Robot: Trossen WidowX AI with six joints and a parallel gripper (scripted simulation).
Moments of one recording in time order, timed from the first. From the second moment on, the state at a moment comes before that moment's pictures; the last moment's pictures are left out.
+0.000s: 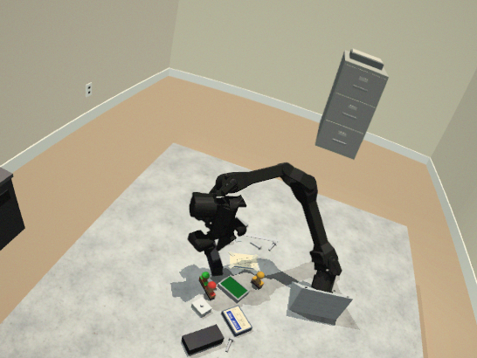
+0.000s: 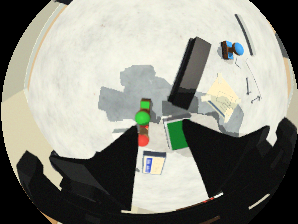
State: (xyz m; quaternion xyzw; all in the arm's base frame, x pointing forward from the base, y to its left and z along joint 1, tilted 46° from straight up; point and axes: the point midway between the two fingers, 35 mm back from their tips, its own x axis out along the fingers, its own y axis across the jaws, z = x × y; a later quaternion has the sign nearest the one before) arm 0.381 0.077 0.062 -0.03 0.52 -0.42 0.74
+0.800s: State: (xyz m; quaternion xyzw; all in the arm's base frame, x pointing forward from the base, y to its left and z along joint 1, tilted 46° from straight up) arm 0.387 0.076 0.003 -0.10 0.55 -0.41 0.72
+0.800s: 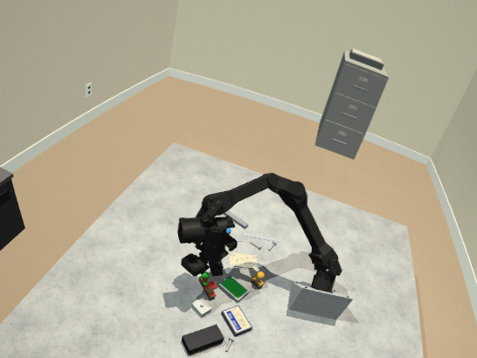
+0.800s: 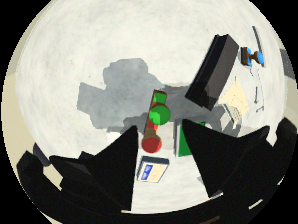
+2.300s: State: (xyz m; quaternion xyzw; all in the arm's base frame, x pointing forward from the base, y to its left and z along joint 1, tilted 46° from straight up) arm 0.388 0.033 -0.039 -0.10 0.55 -0.42 0.72
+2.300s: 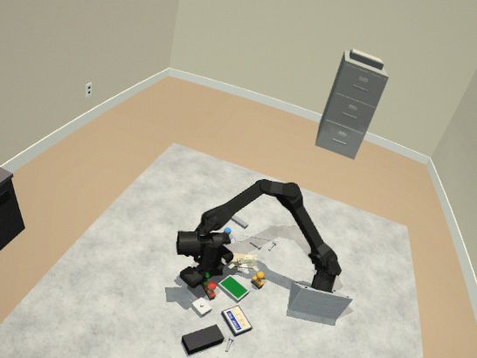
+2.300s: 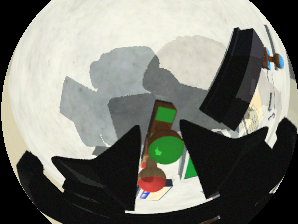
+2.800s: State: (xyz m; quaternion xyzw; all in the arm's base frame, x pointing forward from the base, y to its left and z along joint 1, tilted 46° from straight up) arm 0.388 0.033 -0.039 -0.10 0.55 -0.42 0.71
